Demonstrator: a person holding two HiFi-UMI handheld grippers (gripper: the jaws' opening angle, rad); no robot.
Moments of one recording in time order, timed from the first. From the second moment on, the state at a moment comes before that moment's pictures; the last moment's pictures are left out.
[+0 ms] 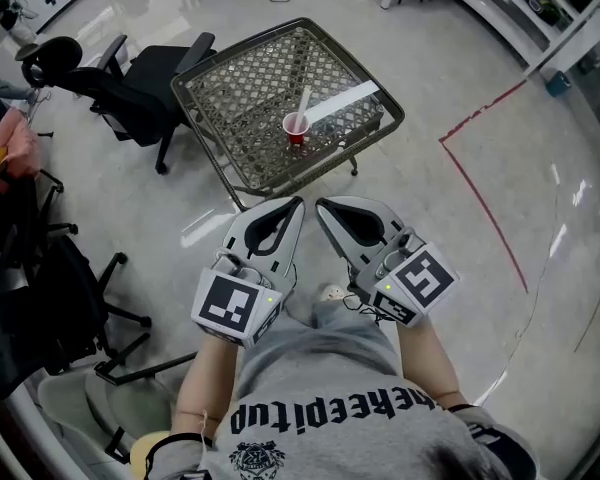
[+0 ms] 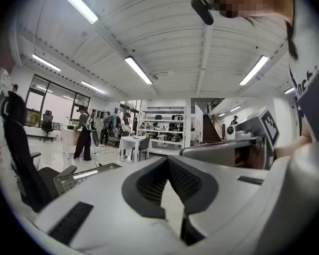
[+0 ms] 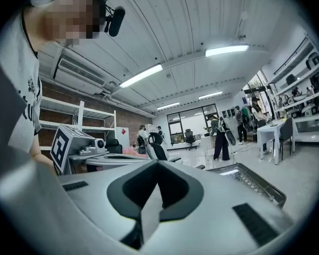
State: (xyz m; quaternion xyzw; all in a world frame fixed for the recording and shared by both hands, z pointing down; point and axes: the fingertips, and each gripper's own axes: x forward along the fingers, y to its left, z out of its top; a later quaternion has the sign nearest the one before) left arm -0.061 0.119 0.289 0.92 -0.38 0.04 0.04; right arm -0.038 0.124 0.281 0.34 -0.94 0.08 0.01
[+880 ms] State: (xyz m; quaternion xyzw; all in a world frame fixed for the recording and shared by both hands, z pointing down) left arm 0.012 0.124 0.293 0.90 -0.44 0.04 0.03; right arm 0.040 0.125 0.285 0.30 -0.95 0.09 -0.01
